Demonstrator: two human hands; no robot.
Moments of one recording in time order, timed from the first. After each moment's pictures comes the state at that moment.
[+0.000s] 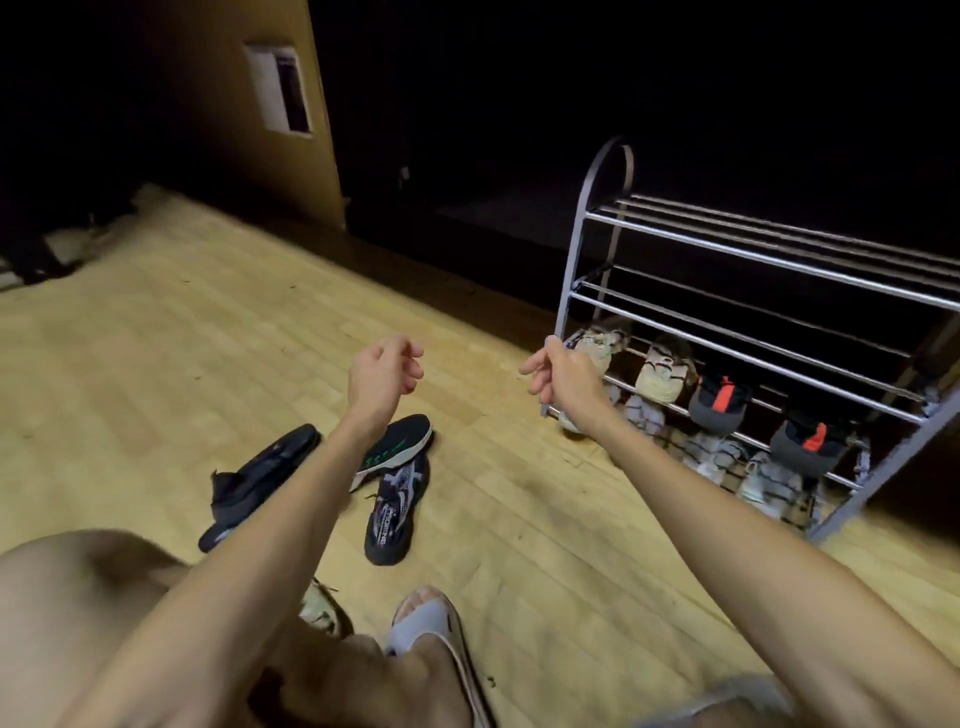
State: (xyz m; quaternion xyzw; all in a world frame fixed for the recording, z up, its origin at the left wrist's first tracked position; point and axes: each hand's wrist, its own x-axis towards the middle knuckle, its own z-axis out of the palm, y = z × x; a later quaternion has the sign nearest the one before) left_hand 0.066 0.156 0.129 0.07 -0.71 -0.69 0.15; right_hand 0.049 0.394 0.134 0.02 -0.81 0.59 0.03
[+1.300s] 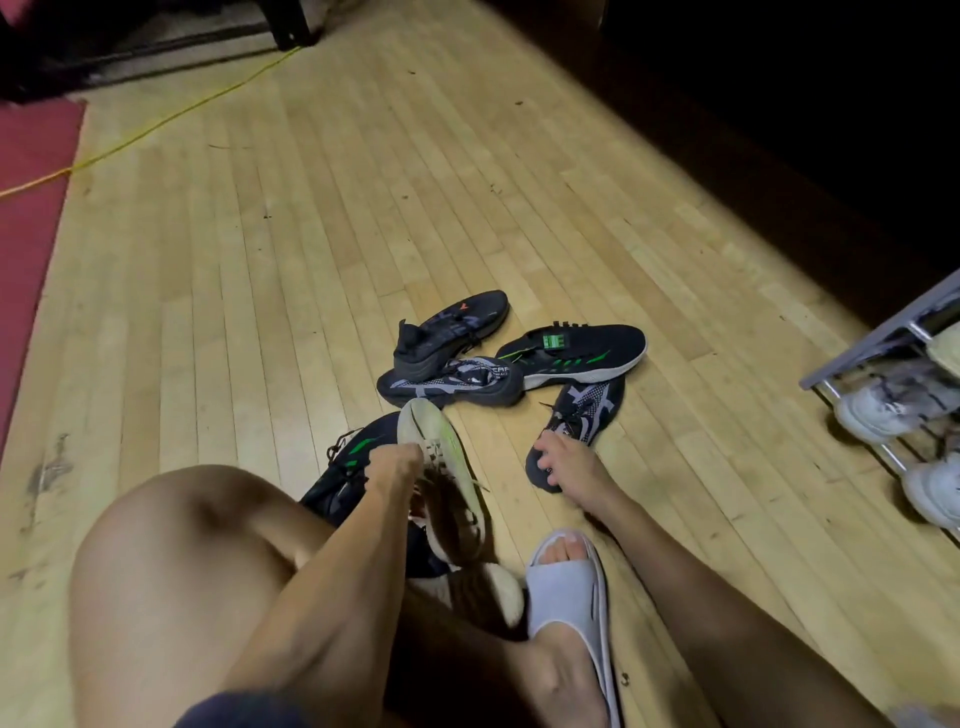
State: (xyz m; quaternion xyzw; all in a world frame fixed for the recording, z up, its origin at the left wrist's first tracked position) left_hand 0.152 -0.041 -0.121 0.65 -0.59 -0.47 -0.09; right_hand 0.047 0.172 -0.117 0.07 -0.83 0.41 -0.38
